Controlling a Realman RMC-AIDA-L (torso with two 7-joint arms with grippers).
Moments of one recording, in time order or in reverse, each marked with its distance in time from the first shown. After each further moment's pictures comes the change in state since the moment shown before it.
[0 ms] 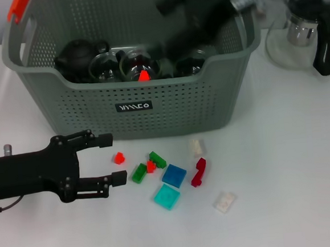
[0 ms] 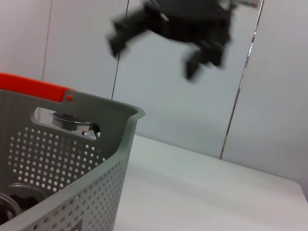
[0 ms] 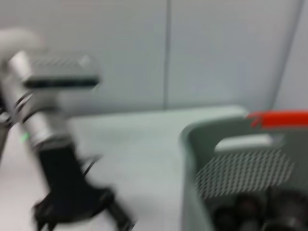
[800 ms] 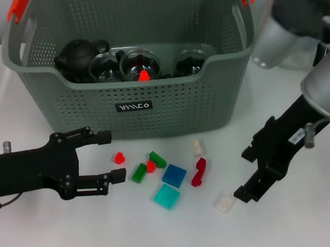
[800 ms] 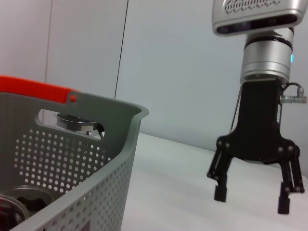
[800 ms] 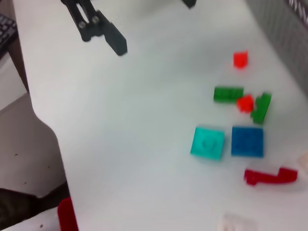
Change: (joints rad) left arm -0.006 0.001 -0.004 0.003 0.008 -0.015 0.032; right arm -0.098 0.050 -0.204 -0.020 -0.332 -0.286 0.321
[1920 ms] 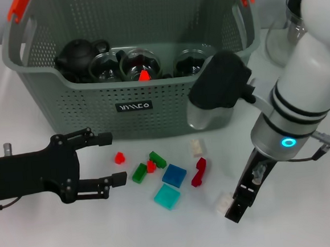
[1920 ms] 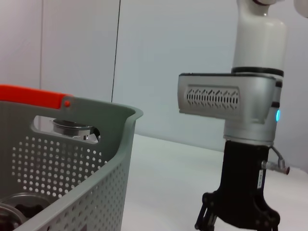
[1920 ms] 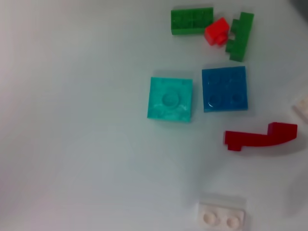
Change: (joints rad) left arm 0.008 -0.004 0.001 -0.007 -0.002 0.000 0.057; right arm 0.080 0.007 -0.432 0.219 -0.069 0.298 0.333
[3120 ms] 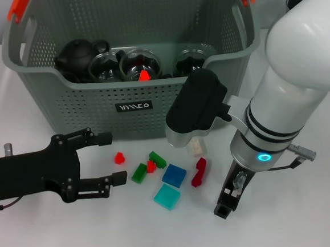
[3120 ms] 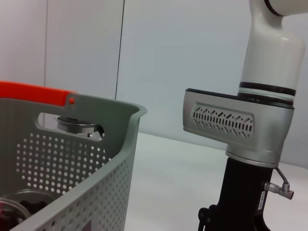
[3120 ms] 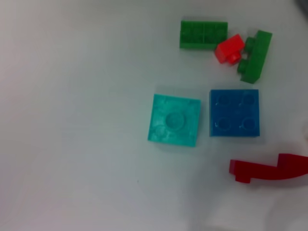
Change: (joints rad) left arm 0.001 -0.002 0.000 -0.004 0.000 -0.014 0.000; right arm 0.026 0.007 -0.176 0.035 0.010 0.150 0.082
